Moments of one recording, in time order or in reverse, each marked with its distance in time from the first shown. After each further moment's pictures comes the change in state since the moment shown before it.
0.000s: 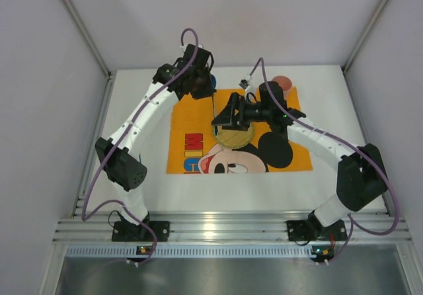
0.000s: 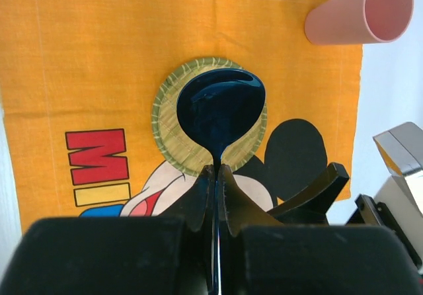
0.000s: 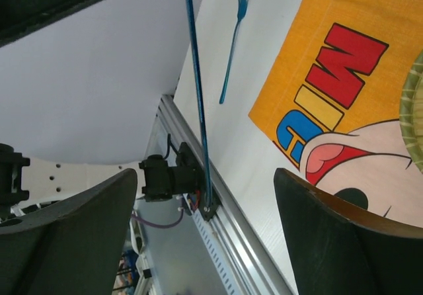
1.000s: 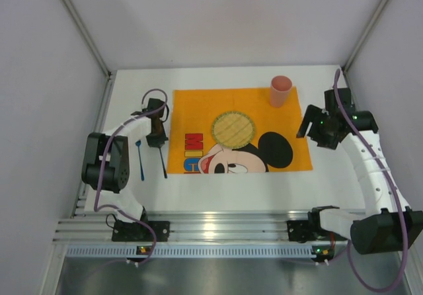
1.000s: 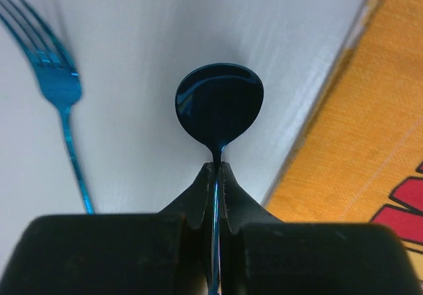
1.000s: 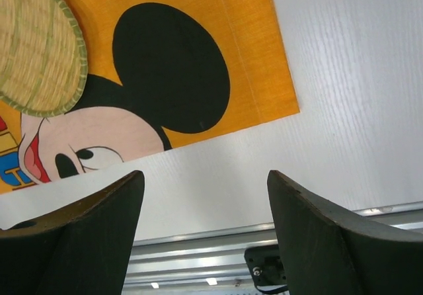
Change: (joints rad) left arm 0.397 -0.111 -0.977 0.429 -0.073 0.216; right arm -0.453 -0.395 0.063 -1.049 0.740 -0.330
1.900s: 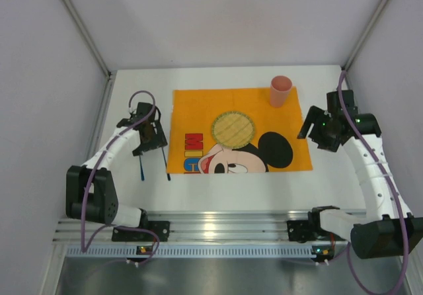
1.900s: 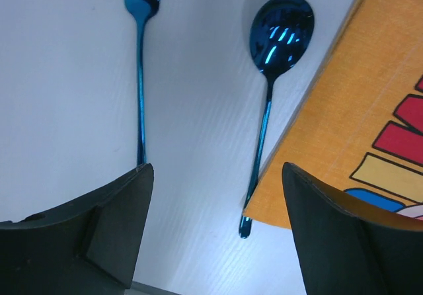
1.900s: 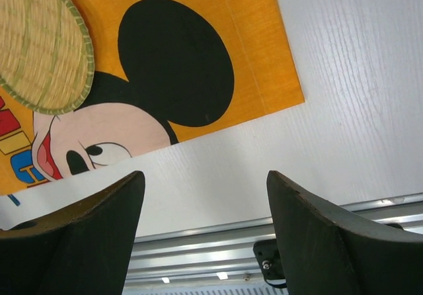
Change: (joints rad) left arm 0.001 -0.321 -0.081 -0.195 -0.089 -0.058; right arm -0.011 -0.032 -0.002 -0.025 -0.028 0.034
